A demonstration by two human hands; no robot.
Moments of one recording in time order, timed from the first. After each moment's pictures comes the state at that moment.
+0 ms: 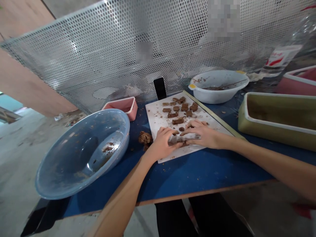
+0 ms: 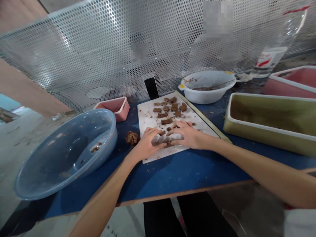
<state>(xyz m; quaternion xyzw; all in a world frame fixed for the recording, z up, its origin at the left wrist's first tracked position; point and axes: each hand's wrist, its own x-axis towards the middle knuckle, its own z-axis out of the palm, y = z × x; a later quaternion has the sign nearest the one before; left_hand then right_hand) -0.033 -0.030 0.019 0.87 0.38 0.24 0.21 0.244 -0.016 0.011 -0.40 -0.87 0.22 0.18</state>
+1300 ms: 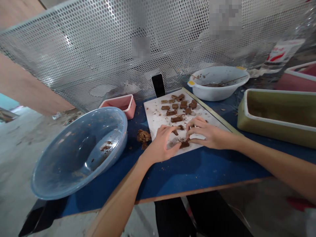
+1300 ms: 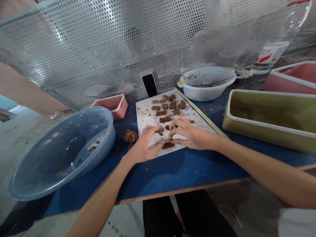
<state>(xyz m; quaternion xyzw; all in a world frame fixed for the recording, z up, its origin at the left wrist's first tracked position) -0.032 -0.049 0.037 0.88 0.34 0.26 0.22 0.253 -0.033 0.028 -0.26 -0.91 0.17 0.27</state>
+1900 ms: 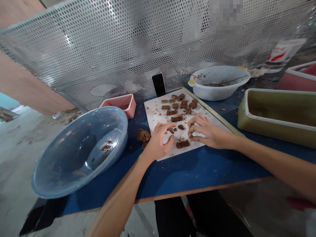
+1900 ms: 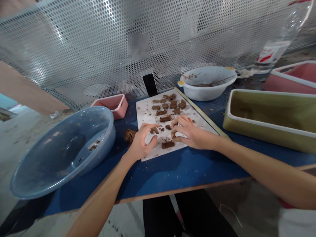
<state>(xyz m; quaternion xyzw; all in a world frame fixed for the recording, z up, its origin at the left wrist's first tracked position) -0.036 -0.043 0.032 0.84 0.37 0.33 0.21 0.254 -0.032 0.022 -0.31 -0.89 0.17 0.28</state>
